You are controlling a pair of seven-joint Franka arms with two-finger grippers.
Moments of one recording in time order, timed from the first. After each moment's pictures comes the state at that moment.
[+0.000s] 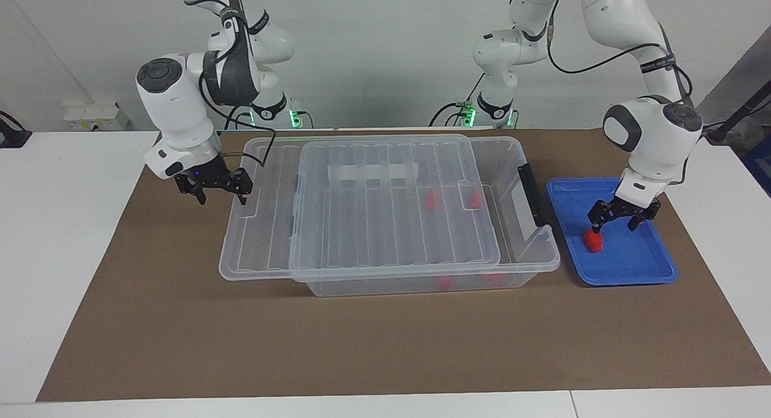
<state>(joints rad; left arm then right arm) 0.11 0.19 0.06 -2.07 0.01 2.44 0.21 0.12 -0.03 -0.10 -2.05 -0.04 2.06 0.07</state>
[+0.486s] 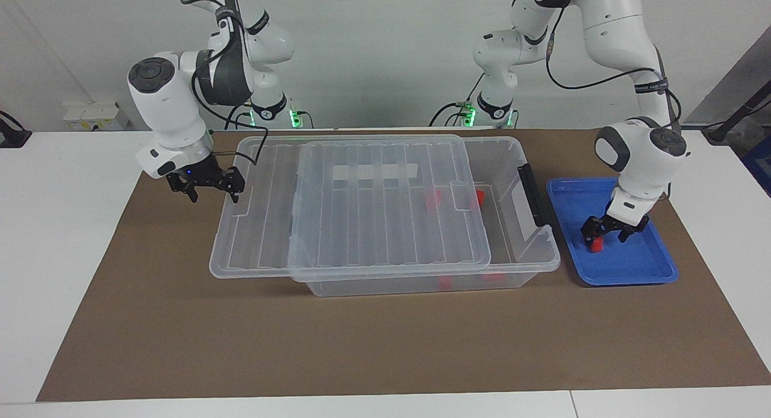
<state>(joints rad) 0.11 0.27 0.07 -2.08 0.01 2.51 0.18 0.11 -0.03 -0.10 -2.04 -0.06 2.02 0.05</state>
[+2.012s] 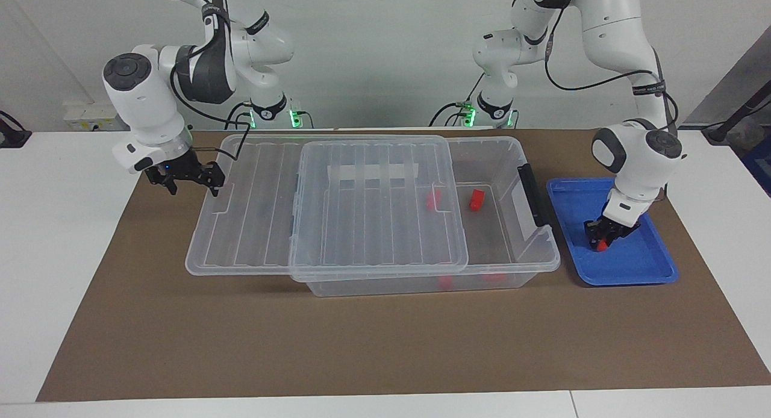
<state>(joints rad) 0.11 0.26 0.05 -2.04 0.01 2.42 0.17 0.04 -0.04 -0.11 -2.03 -0.11 1.96 0.01</state>
